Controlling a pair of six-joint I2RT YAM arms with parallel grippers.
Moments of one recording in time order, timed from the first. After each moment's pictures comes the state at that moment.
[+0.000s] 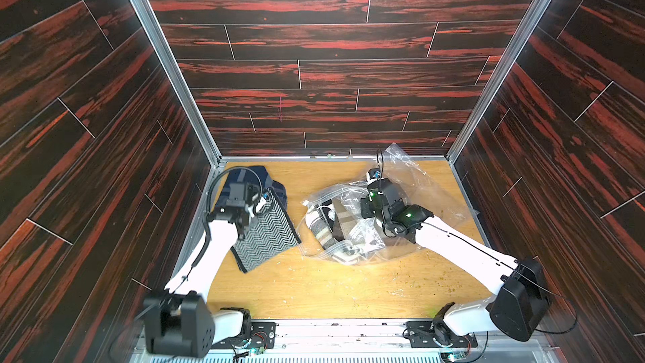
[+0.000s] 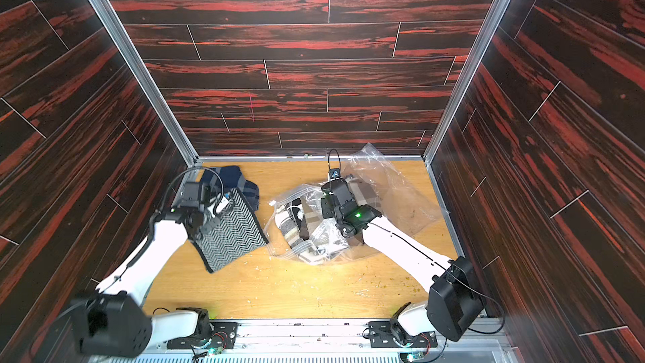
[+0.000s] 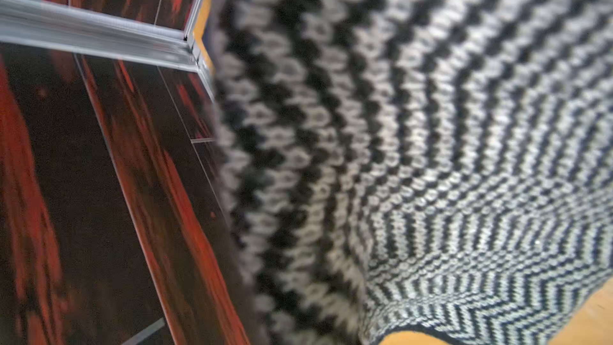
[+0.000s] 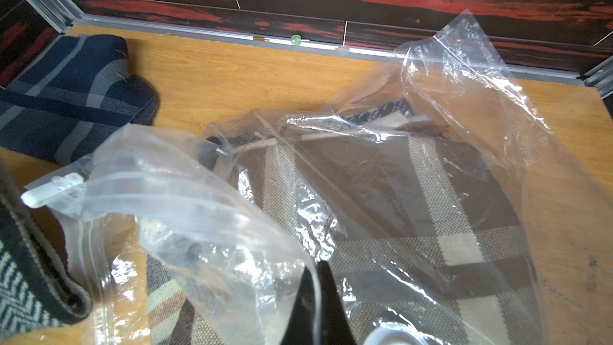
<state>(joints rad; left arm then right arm) -0.03 1.34 1.05 -0.66 -0.30 0.81 0.71 1.43 1.14 -0.38 0.37 0.30</state>
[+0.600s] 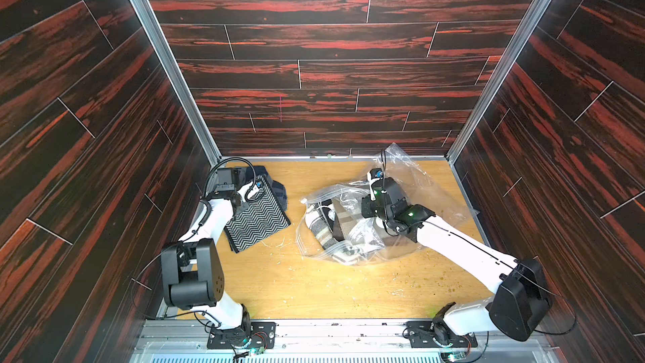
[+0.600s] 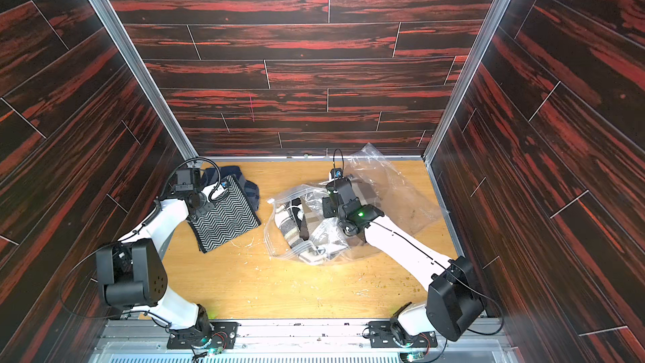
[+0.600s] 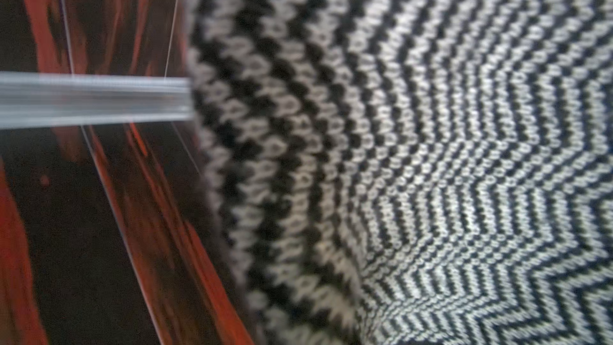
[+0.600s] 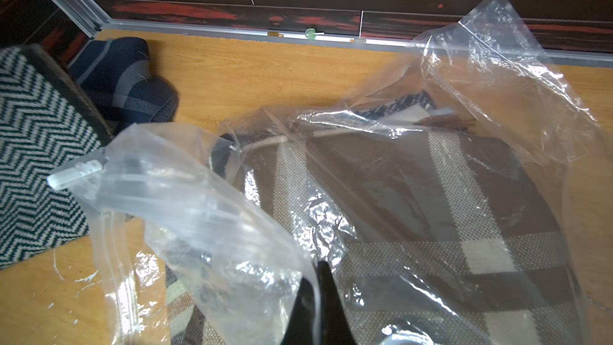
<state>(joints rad) 0.12 1.61 1.16 -0.41 -0.14 1.11 0.67 1.43 1.12 -0.35 0.27 0.31</state>
